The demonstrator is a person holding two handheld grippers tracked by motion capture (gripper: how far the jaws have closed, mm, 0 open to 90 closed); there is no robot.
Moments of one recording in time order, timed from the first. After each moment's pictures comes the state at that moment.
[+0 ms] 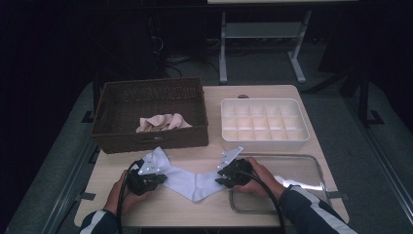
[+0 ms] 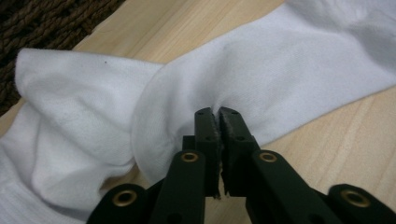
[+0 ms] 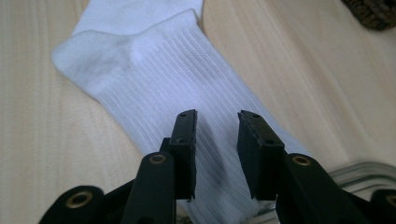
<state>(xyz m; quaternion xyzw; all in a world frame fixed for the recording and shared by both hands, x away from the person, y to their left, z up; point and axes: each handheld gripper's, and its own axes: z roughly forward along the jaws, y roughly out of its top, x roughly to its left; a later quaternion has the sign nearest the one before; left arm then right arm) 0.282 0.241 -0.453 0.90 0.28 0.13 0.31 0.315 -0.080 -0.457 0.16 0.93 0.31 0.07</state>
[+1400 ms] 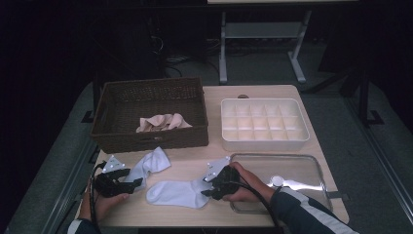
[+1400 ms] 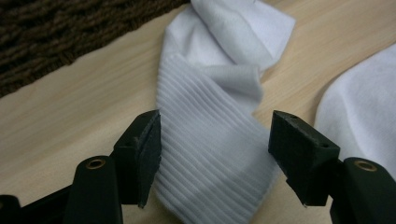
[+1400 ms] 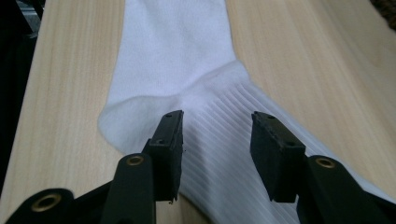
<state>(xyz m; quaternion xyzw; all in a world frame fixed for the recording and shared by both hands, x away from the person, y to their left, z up) 0.271 0.320 -0.454 0.82 0.44 0.16 0.32 0.297 -0.048 -0.459 0.06 0.93 0.35 0.05</state>
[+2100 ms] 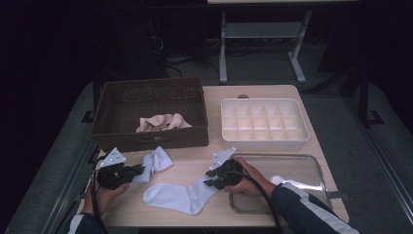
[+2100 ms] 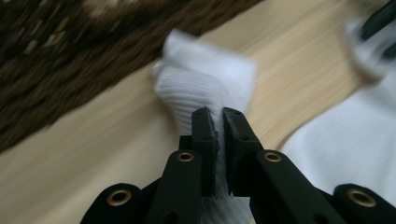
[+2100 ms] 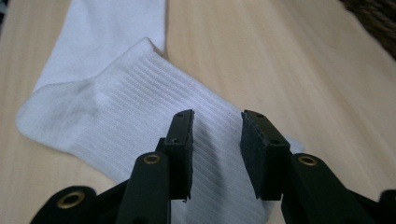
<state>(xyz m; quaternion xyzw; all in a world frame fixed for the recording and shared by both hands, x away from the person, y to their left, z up) 0.282 0.298 -0.426 0.82 0.38 0.14 0.41 0.320 -0.057 -0.467 0.11 0.92 0.37 0.04</state>
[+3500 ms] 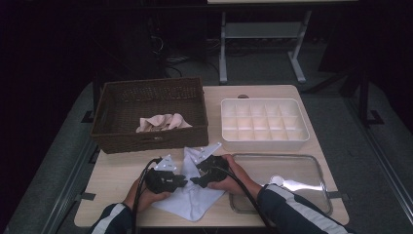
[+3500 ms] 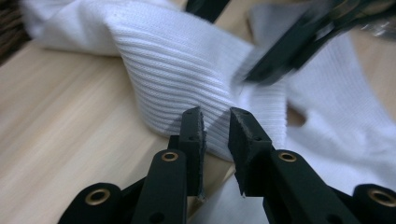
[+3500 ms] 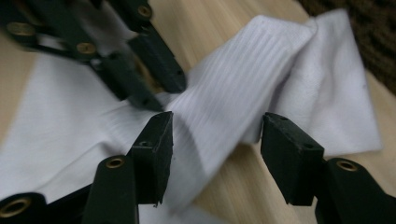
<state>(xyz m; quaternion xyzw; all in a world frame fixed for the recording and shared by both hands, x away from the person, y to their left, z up) 0.292 0.189 -0.461 0.90 0.25 0.05 0.36 0.326 -0.017 -0.459 0.19 0.91 0.36 0.04</state>
